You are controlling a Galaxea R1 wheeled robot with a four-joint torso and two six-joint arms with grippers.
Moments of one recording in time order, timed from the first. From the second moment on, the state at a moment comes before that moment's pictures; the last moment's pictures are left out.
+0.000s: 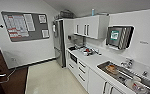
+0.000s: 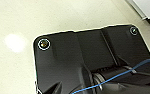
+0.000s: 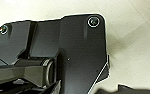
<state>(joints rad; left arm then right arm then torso) 1.51 3.05 -2.78 0.03 -0.12 0.05 -1.56 3.02 -2.83 -0.07 0.10 -0.01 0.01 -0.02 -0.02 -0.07</state>
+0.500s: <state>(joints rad) 1.51 3.04 -2.78 0.04 -0.12 0.08 -1.57 3.02 -2.83 -0.09 0.10 -0.02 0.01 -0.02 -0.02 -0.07</state>
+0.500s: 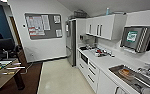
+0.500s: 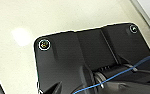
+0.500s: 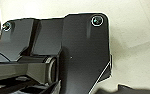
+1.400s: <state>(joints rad) 1.52 2.93 -2.63 0.05 -0.12 0.08 -1.59 2.83 -2.47 -0.10 0.10 -0.02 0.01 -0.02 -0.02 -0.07</state>
